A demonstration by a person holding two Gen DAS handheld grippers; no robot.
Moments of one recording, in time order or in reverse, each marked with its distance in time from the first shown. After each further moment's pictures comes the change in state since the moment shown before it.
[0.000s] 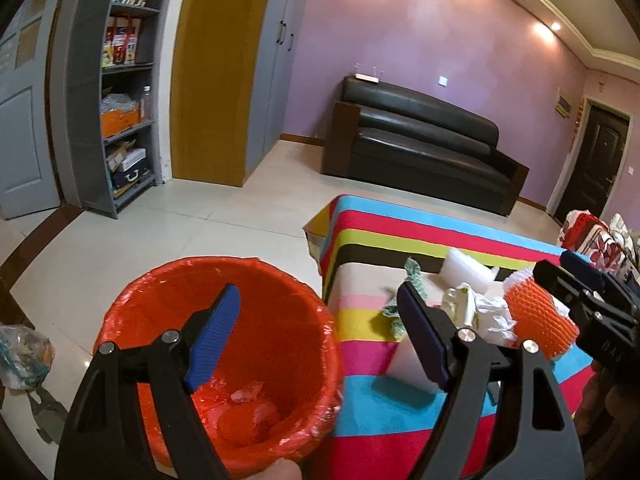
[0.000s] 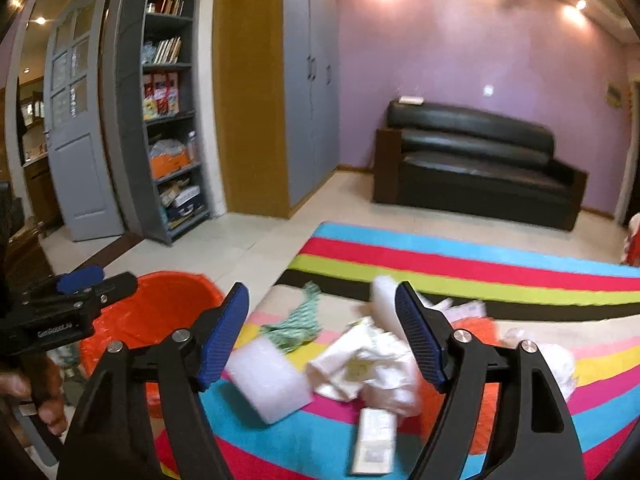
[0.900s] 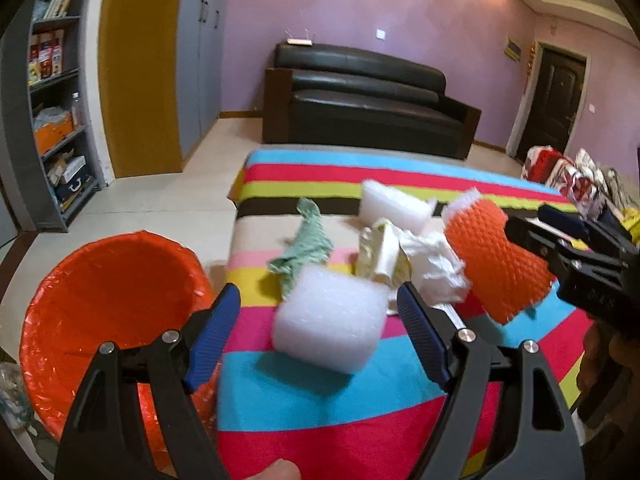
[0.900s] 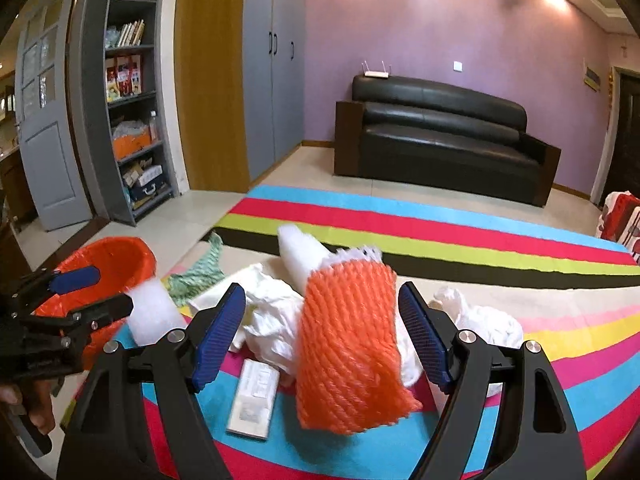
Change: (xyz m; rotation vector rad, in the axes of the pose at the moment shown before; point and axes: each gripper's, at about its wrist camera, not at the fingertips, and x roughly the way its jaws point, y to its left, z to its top) left arm 0.053 -0.094 -0.045 0.178 0.124 -0.136; right arm 0.013 -0.081 -0.038 0.024 0.096 -0.091
